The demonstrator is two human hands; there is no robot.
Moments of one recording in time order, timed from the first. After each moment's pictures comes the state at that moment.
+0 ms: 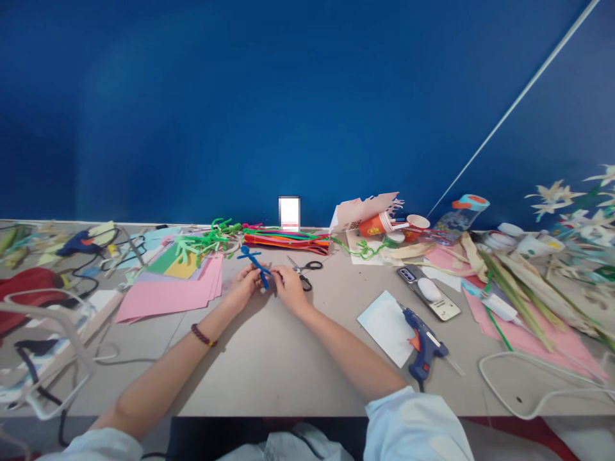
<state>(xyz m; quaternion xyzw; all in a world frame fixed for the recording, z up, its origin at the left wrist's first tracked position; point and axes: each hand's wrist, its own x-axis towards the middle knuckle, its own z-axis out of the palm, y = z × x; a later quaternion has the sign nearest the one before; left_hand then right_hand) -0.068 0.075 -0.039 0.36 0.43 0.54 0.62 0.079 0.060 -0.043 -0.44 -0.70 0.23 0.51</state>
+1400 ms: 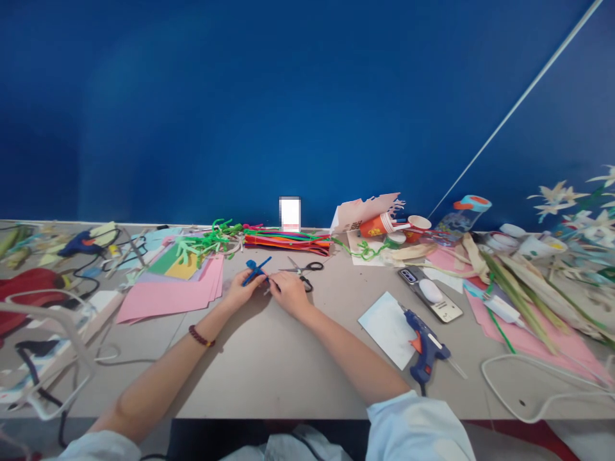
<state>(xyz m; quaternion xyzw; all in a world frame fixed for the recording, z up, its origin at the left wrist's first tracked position) -0.078 0.070 -0.027 0.55 0.48 0.49 0.47 0.083 0.055 -0.043 -0.43 -0.80 0.13 0.40</state>
